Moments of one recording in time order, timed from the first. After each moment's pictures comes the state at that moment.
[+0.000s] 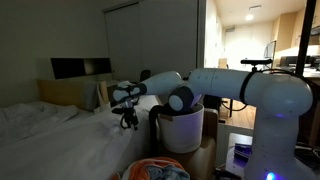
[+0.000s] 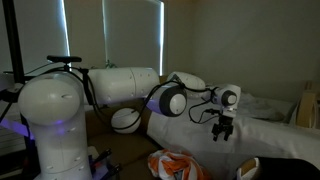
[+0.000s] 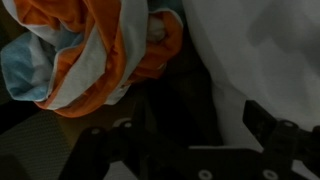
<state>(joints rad) -0.15 1.48 -0.10 -0.37 0.11 1.66 1.72</state>
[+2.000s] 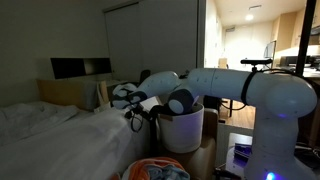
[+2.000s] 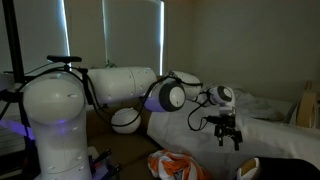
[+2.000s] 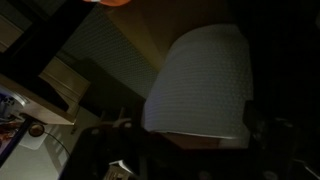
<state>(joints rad) -0.07 1.48 -0.27 -0.37 -0.21 1.31 1.93</state>
